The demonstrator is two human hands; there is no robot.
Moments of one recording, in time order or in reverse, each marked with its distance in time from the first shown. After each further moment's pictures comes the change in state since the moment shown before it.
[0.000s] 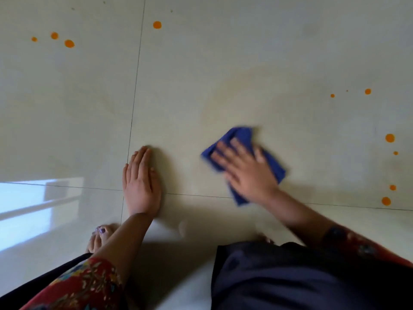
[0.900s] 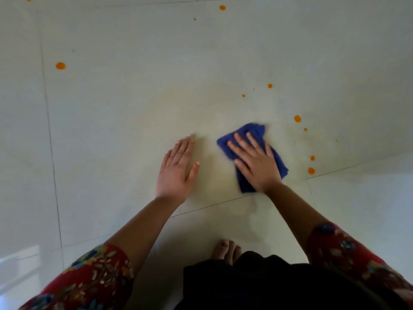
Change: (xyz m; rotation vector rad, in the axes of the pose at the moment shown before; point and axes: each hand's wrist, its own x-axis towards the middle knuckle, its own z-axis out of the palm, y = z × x) left_hand 0.036 0.169 0.087 -0.121 -0.473 0.509; right_hand -0.098 0.114 -0.012 0.098 0.000 0.515
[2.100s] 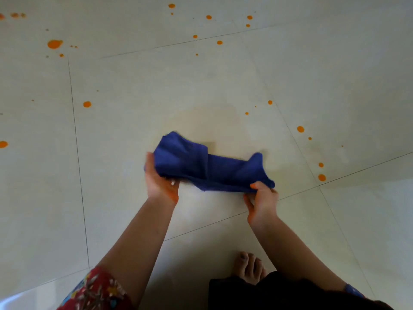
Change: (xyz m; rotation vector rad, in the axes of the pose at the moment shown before) left_hand 0.014 0.024 -0.087 -1.670 0.332 -0.909; right_hand -0.012 -0.118 -0.053 1.806 0.557 1.487
